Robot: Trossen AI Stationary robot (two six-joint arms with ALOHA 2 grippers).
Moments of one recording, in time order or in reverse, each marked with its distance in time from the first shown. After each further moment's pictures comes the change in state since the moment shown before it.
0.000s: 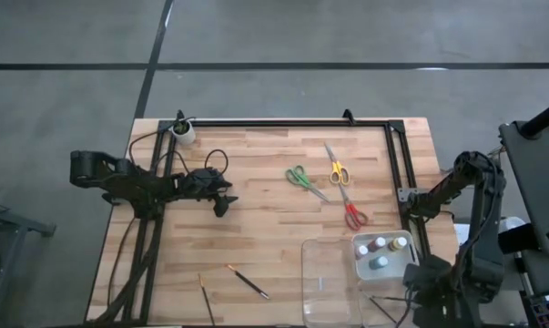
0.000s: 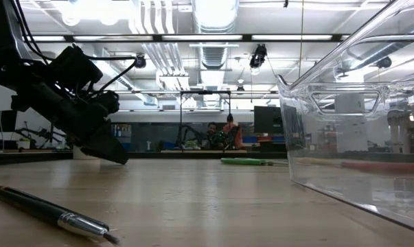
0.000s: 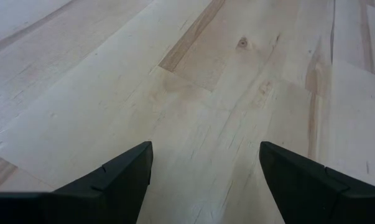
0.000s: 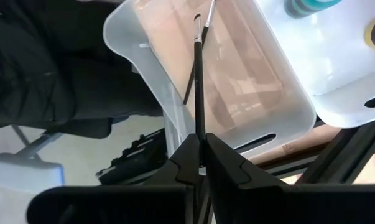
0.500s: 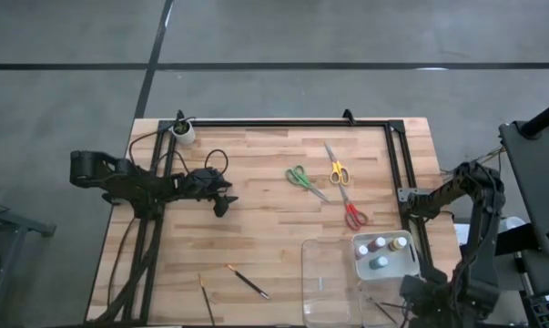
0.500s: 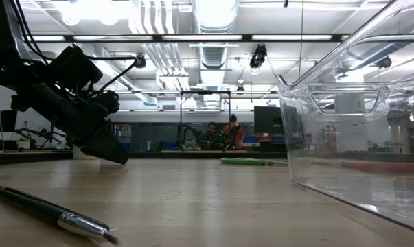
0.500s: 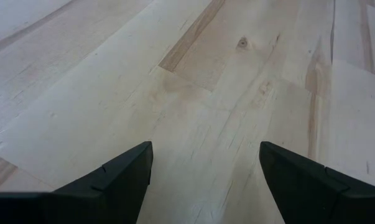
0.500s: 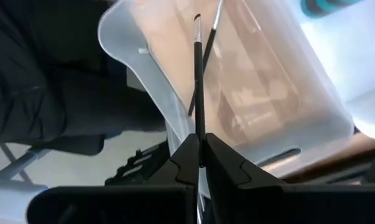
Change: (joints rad) left arm 0.000 0.000 0.000 0.000 0.000 0.000; right arm 0.036 0.111 0.000 0.060 0.063 0.044
